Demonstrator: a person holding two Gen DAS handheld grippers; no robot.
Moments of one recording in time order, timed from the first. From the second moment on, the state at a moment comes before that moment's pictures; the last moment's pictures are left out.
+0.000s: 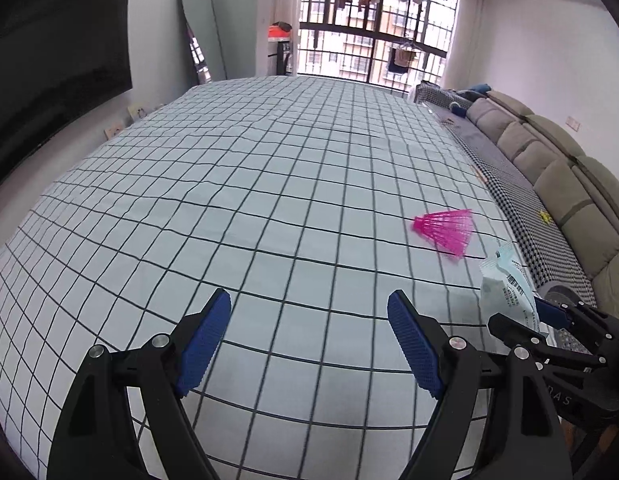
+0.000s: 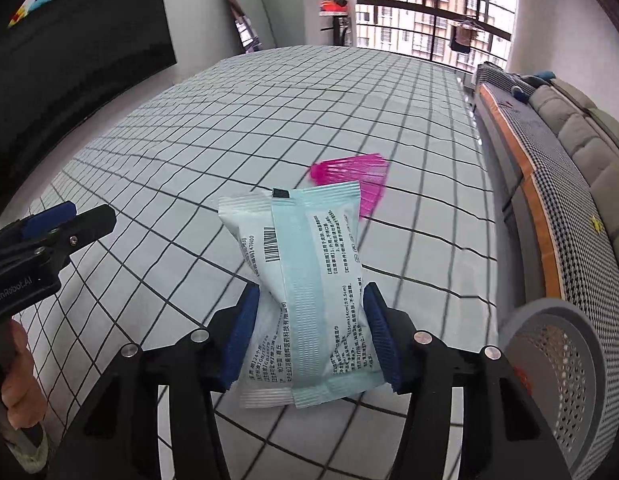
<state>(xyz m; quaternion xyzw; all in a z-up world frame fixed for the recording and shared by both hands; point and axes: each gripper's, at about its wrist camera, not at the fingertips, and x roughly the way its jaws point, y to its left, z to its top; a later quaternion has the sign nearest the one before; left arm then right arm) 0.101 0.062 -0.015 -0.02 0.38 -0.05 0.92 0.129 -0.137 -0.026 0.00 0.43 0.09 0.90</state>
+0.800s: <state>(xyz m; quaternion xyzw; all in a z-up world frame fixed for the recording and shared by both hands) 0.228 -0.114 -0.053 0.10 0.41 -0.12 0.90 0.023 -0.328 -0.045 0.18 0.37 -0.04 0.91</state>
